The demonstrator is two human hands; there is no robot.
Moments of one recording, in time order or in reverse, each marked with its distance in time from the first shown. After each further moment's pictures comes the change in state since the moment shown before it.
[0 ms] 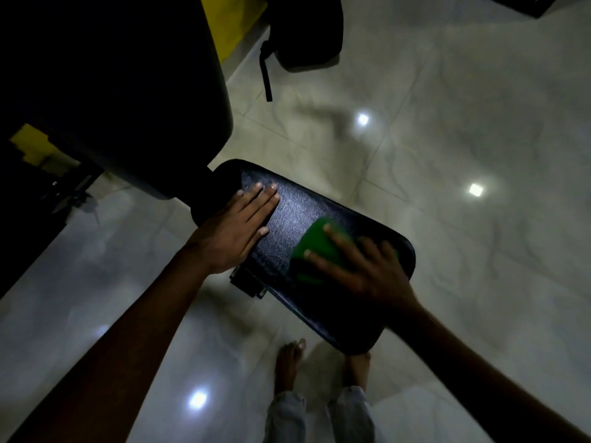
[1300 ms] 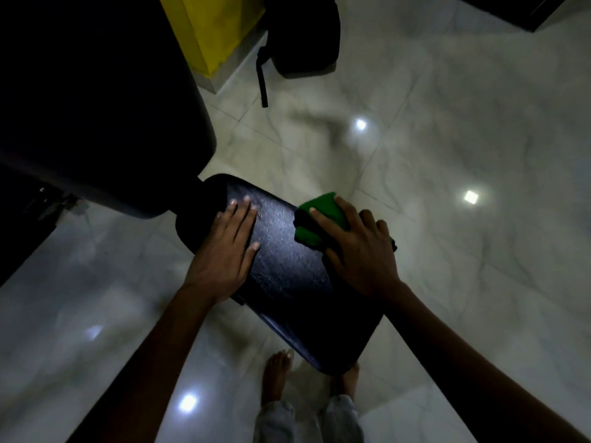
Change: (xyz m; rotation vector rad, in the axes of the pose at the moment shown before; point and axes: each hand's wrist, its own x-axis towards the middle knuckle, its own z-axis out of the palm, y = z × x) left_hand 0.001 0.035 0.000 -0.229 0.068 -0.358; right_hand 0.049 0.047 0.005 0.118 -0.263 0.354
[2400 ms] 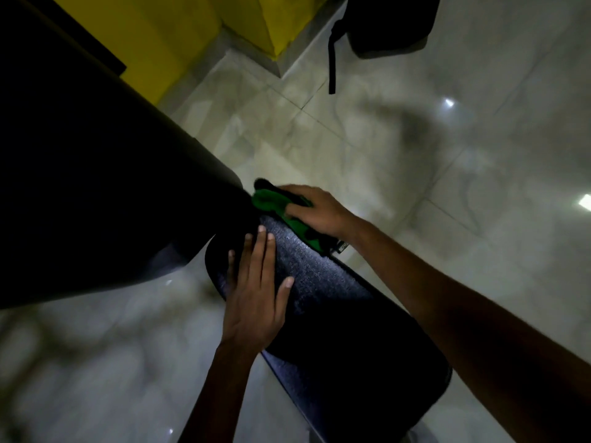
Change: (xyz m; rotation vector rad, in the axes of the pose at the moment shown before) left_hand 0.021 0.029 0.005 0.010 0.029 -0.422; right_hand 0.197 -0.038 0.044 1.116 -0.636 -0.065
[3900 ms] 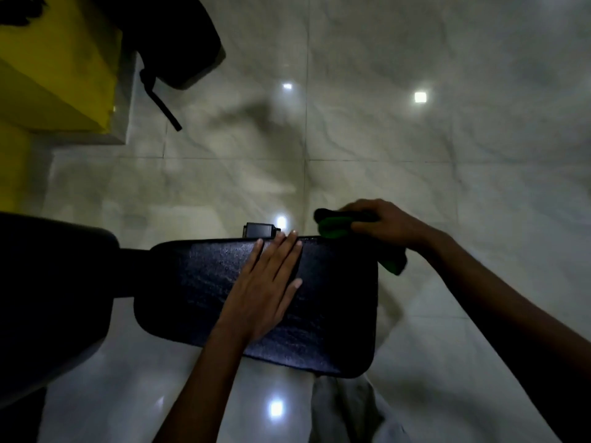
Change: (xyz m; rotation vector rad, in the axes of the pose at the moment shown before) left_hand 0.012 0.044 0.006 0.095 -0.224 1.067; right_hand -0.255 0.082 -0.004 0.058 0.534 0.393
